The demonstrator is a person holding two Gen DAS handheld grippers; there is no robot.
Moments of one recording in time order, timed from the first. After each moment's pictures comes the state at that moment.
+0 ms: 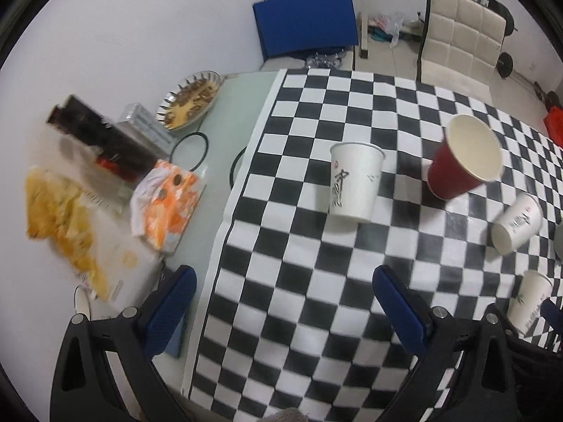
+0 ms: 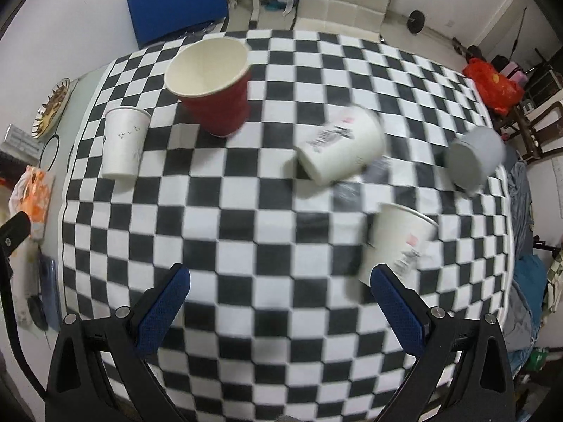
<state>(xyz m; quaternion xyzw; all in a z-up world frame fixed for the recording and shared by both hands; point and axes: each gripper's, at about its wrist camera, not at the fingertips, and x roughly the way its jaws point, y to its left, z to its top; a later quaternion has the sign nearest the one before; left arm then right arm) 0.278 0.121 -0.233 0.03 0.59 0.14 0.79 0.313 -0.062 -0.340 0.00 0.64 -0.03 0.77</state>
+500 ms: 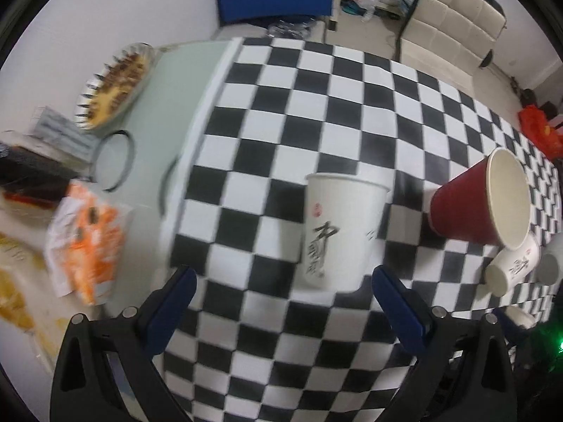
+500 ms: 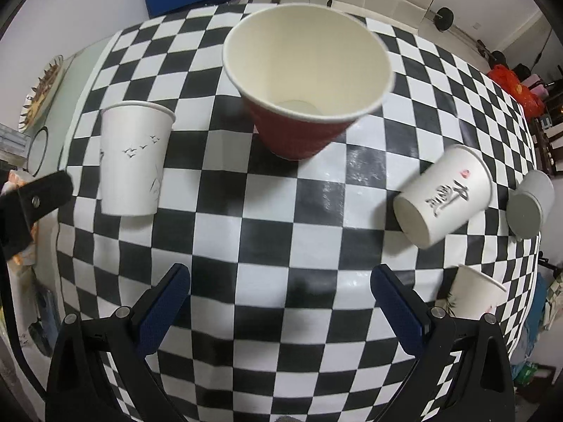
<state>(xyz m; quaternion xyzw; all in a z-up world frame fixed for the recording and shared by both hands) 0.371 0.150 -0.302 -0.05 0.65 0.04 0.76 0.387 0.010 -0.398 -0.03 0.67 -0.02 0.74</state>
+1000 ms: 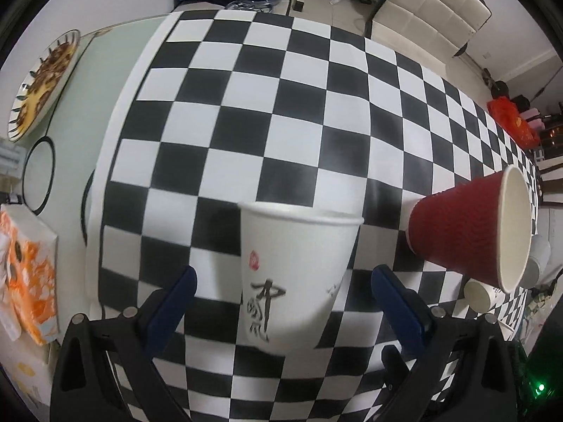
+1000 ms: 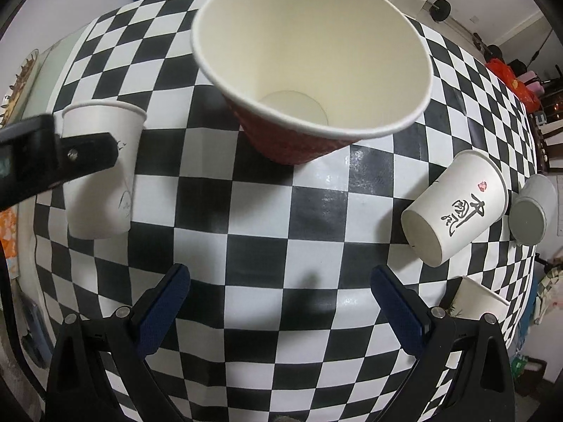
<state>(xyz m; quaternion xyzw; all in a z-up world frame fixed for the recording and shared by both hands) 0.412 0.138 -0.346 -0.08 0.68 -0.03 0.73 0.413 0.018 -0.424 -0.04 0.69 -0.04 0.72</state>
